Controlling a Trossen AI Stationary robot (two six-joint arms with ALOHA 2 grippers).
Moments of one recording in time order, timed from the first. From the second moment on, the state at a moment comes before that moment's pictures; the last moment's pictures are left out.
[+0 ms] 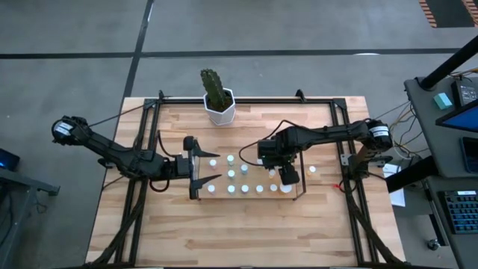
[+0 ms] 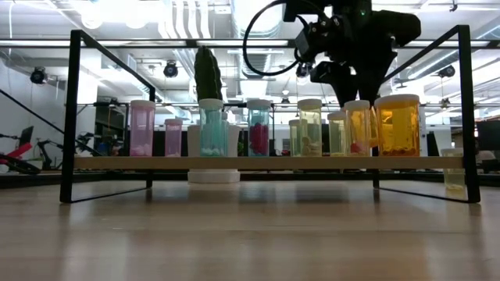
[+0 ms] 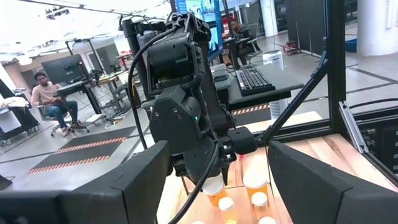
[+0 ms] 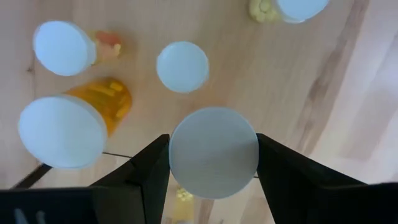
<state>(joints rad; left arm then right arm) -0.40 1.05 0.79 0.30 -0.53 0.24 0.00 1.74 1.45 -1.24 -0.05 -0.21</state>
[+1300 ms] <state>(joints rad) -0.40 1.05 0.79 0.31 -0.53 0.24 0.02 1.74 1.54 -1.18 0.07 -0.15</state>
